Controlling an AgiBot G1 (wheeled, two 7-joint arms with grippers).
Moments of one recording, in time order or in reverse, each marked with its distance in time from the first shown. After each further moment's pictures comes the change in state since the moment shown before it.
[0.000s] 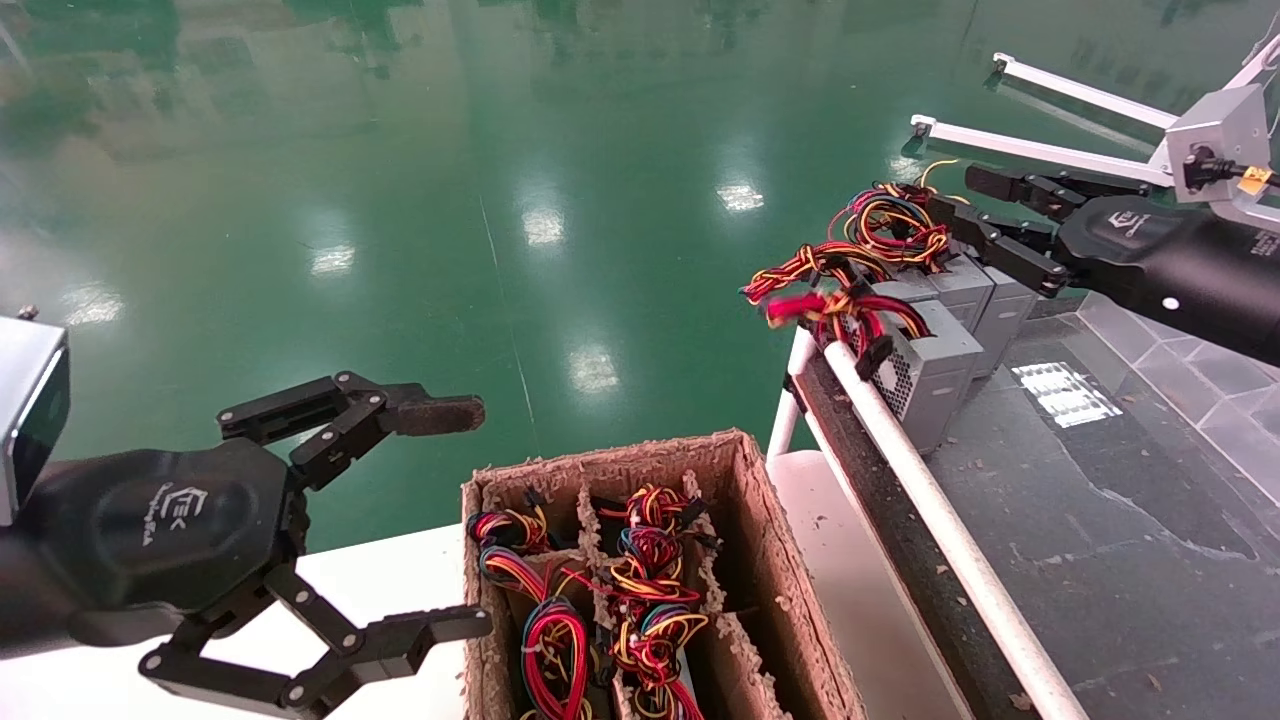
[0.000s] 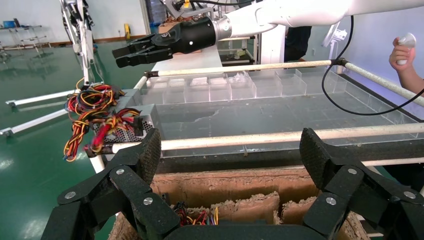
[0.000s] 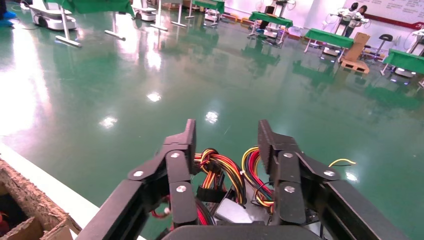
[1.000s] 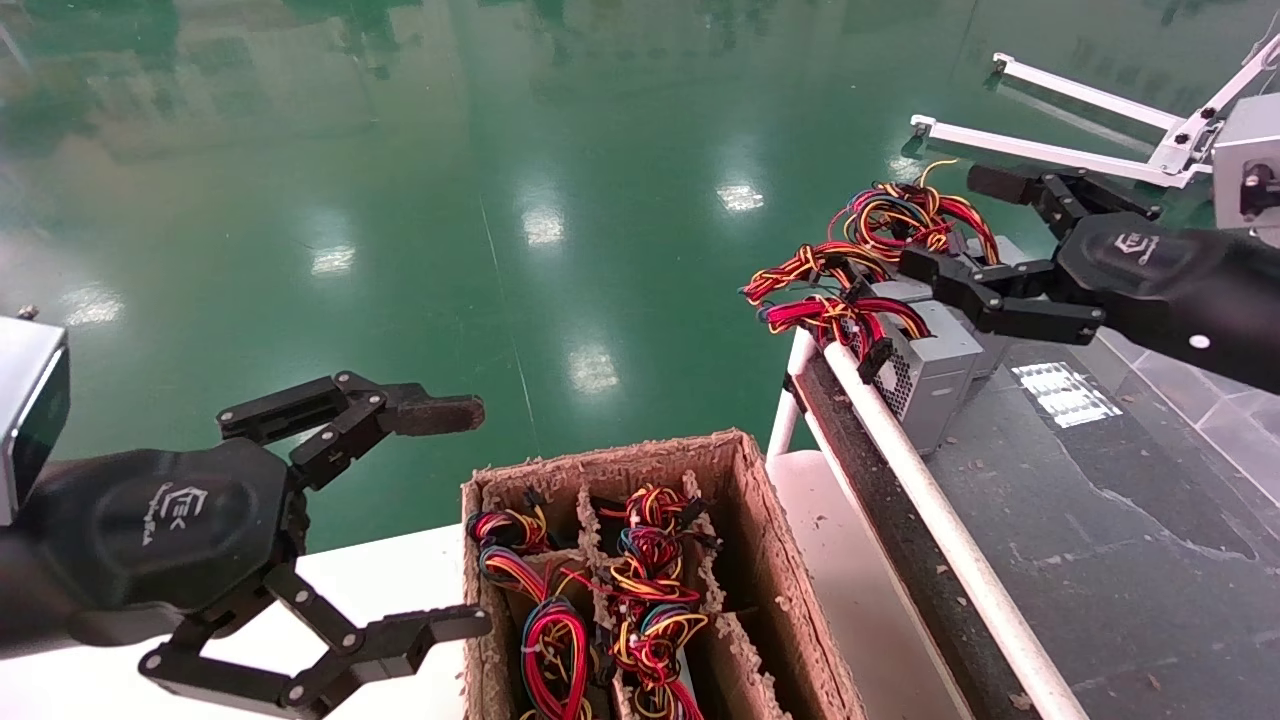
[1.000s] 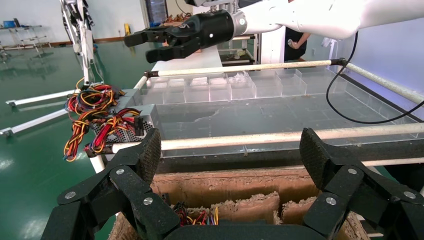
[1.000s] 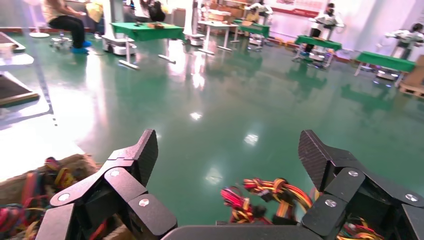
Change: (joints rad) left arm 0.000 0.000 0.000 0.000 0.000 0.000 0.000; right arm -0.212 0.095 0.039 0.423 0.113 -0.069 0.217
